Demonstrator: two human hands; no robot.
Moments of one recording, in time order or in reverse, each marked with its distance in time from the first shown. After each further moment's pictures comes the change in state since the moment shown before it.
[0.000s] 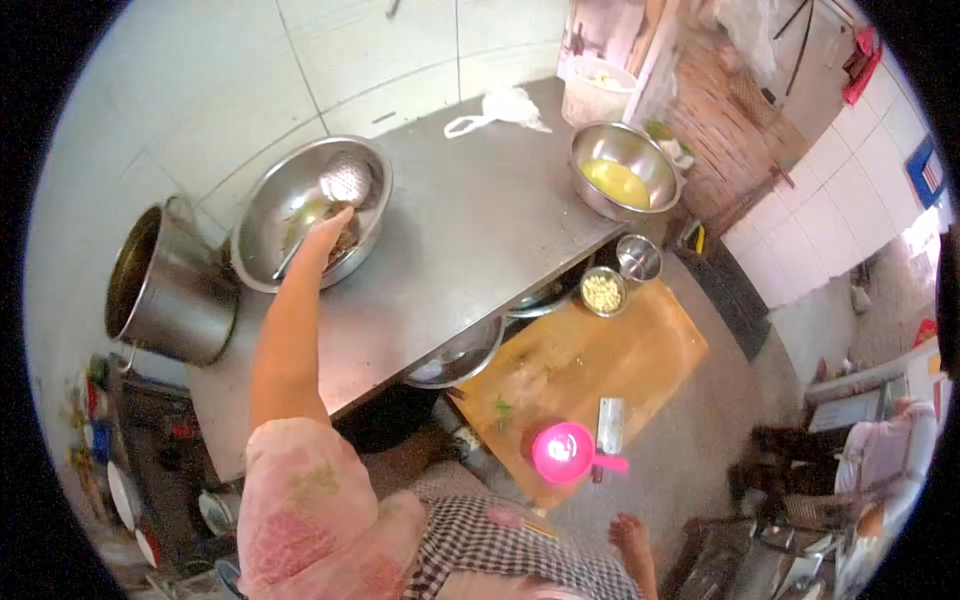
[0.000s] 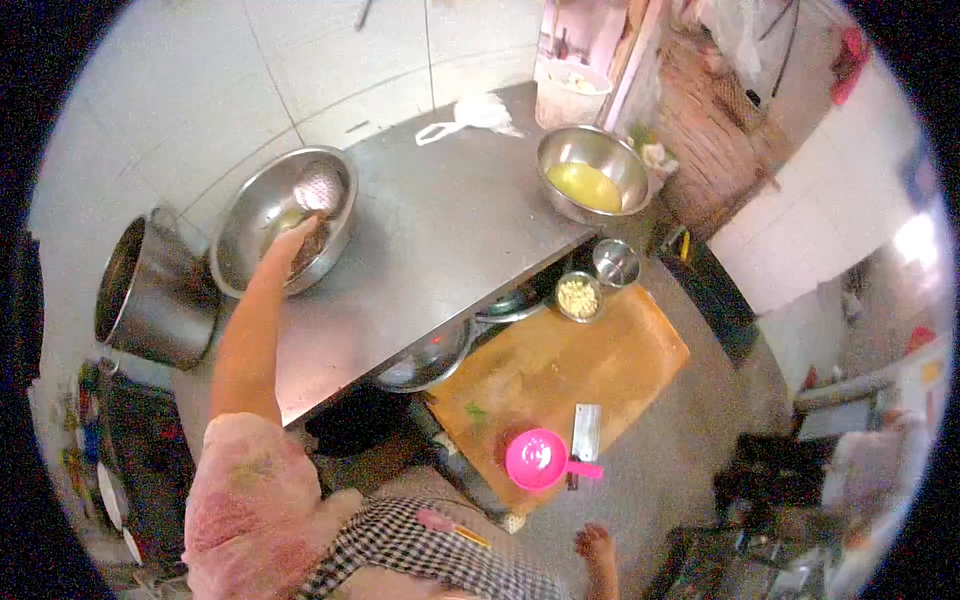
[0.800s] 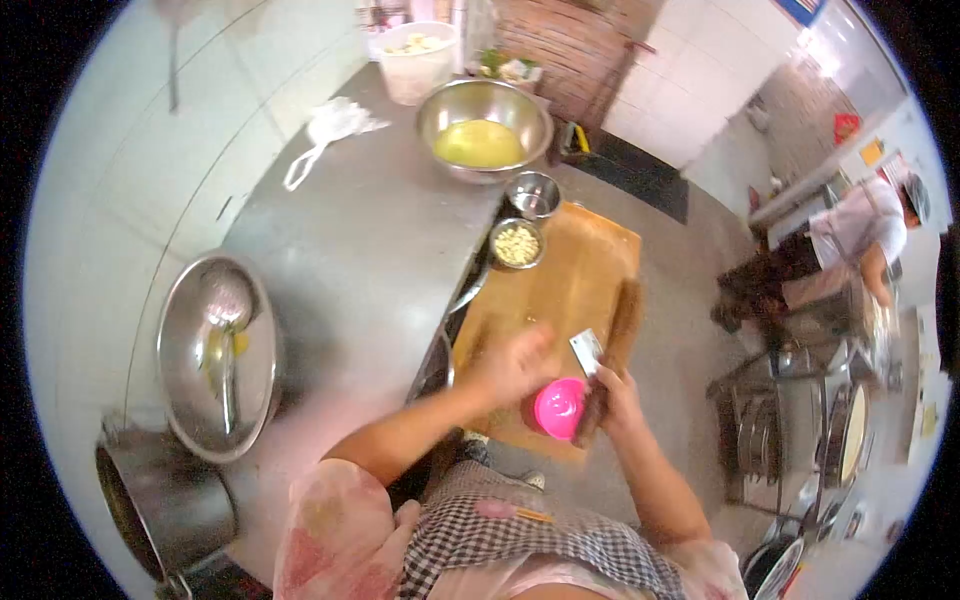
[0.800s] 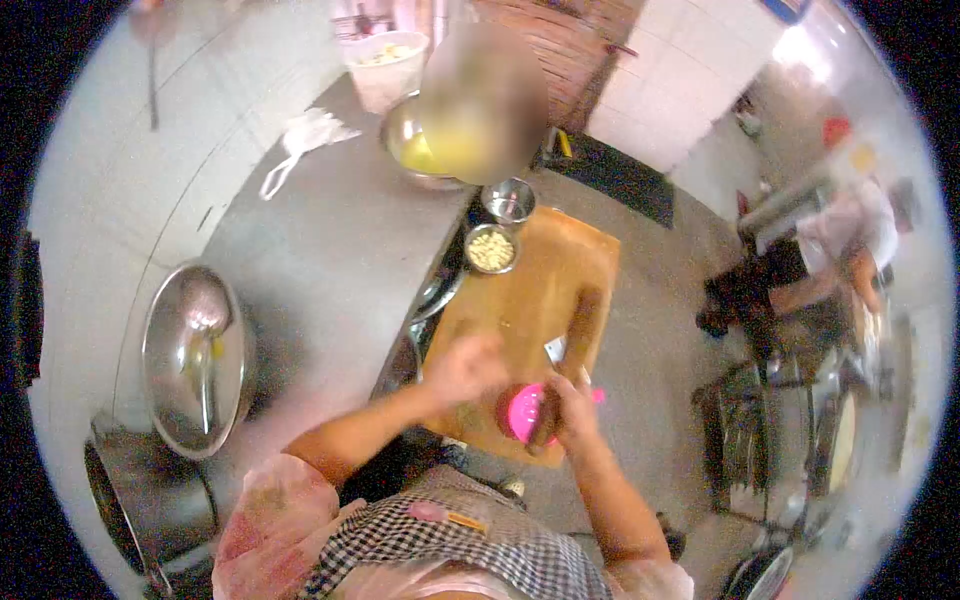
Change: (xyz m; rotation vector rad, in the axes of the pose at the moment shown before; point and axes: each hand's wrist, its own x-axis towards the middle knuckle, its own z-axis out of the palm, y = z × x) left_hand -0.257 0.030 0.265 -0.041 -1.182 0.615; right_hand -0.007 -0.203 0.203 0.596 0.014 -0.312
